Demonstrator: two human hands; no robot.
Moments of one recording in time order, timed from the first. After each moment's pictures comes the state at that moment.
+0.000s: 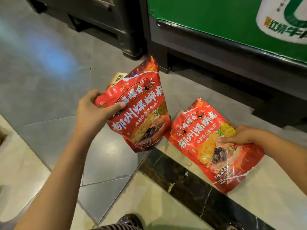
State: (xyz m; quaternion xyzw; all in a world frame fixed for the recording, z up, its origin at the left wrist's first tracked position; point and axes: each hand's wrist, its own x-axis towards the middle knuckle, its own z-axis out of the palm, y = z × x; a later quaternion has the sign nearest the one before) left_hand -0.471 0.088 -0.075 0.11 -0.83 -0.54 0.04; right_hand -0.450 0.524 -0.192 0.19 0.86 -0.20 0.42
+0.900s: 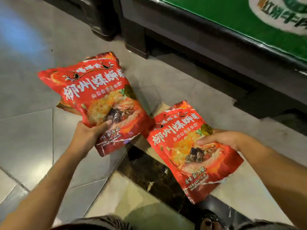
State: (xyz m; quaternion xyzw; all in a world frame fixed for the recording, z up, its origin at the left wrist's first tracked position) left_hand -0.478 0.113 -0.177 0.20 -0.78 -0.58 -0.13; right_hand -0.435 0.517 -0.200 0.28 0.63 -0.50 0.52
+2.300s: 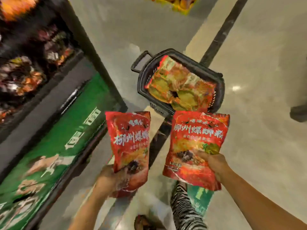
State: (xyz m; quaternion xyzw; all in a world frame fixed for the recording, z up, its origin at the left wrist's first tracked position) left_hand -0.149 0.634 0.371 -0.31 -0.75 -0.12 -0.57; right_hand 0.199 0.624 0.340 0.78 0.07 -0.56 -0.27
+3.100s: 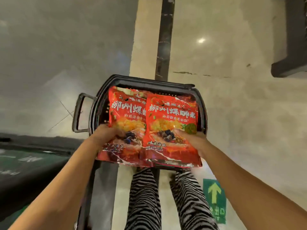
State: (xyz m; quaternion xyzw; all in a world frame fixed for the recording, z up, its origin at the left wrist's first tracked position) left_hand 0.079 1.103 0.276 -0.45 -0.68 0.16 -0.56; right_hand 0.311 0.904 0.245 0.78 -0.07 -0.56 -0.28
